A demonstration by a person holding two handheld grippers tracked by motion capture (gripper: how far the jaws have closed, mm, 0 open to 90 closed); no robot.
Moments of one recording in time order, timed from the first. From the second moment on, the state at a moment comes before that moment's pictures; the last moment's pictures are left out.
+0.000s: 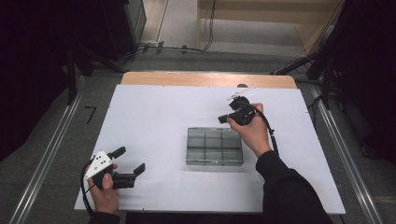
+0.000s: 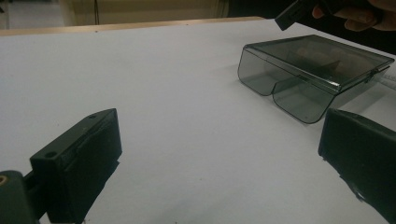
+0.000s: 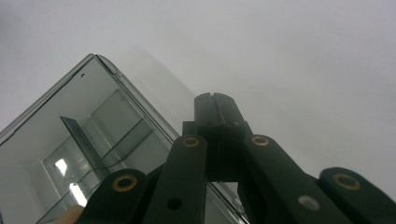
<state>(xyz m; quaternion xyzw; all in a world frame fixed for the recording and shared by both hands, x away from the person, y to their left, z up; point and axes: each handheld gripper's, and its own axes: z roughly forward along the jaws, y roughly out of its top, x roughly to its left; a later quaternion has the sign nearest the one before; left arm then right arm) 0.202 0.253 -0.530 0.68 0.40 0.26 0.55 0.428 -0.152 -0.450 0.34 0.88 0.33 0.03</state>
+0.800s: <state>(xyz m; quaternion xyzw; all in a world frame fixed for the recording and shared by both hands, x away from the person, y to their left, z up) 0.203 0.253 -0.530 0.68 0.40 0.26 0.55 0.439 -0.124 -0.464 0.34 0.90 0.27 0.02</state>
